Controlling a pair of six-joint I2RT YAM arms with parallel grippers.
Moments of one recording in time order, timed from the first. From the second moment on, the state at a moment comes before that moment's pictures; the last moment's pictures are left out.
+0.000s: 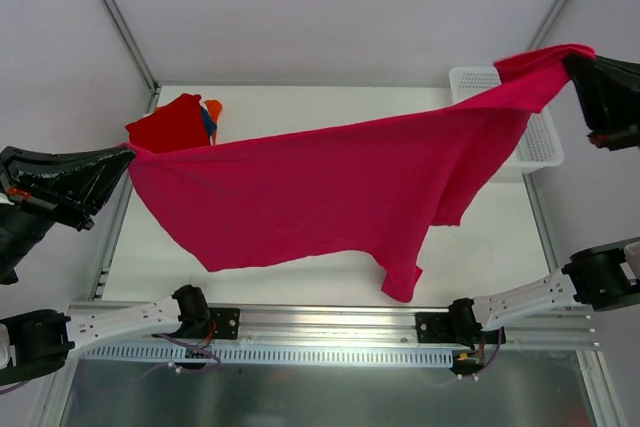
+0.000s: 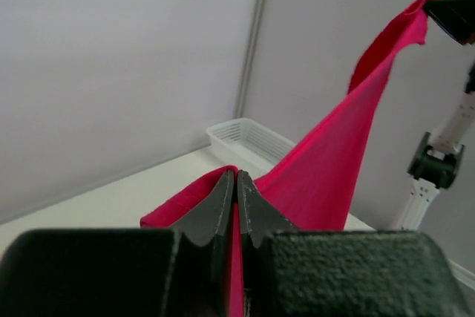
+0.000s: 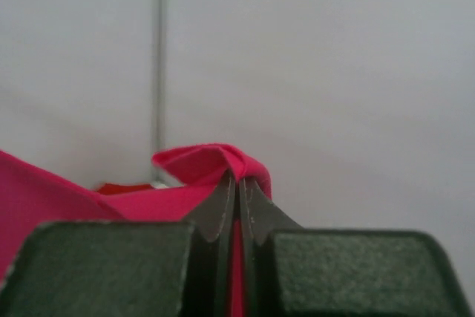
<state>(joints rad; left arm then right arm) -1.10 0.63 1.79 -0.79 -0.34 -0.06 1.75 0.95 2.11 -0.40 0.95 -0.83</state>
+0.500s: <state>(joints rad) -1.10 0.50 1.70 -0.66 -0.01 0.07 1.32 0.79 2.06 -0.76 0.21 -0.43</state>
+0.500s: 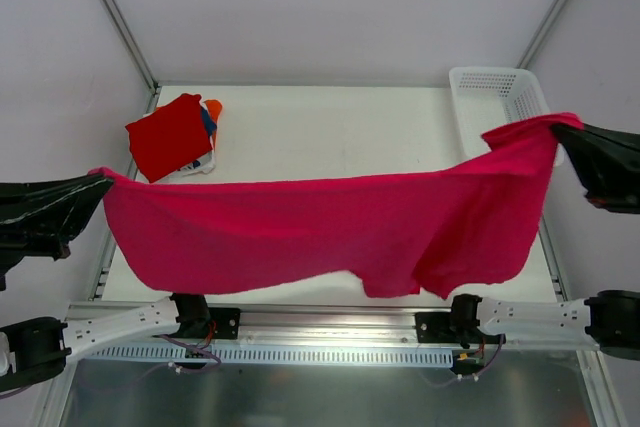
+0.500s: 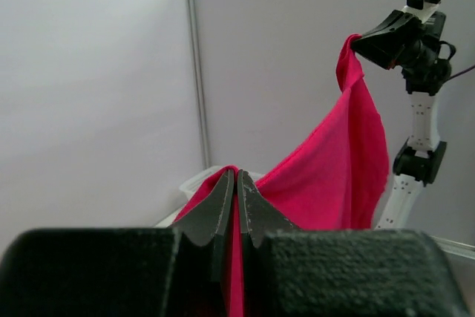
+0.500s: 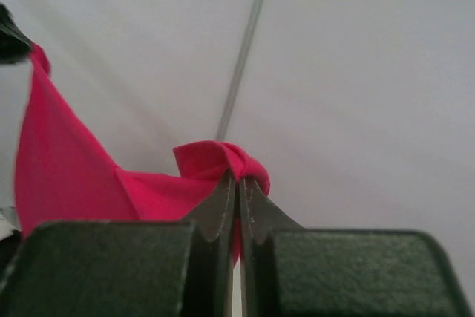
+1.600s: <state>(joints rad) -0.41 1.88 1.30 0.07 -0.44 -0.20 0.41 1.92 1.42 -0.05 0.55 -0.15</state>
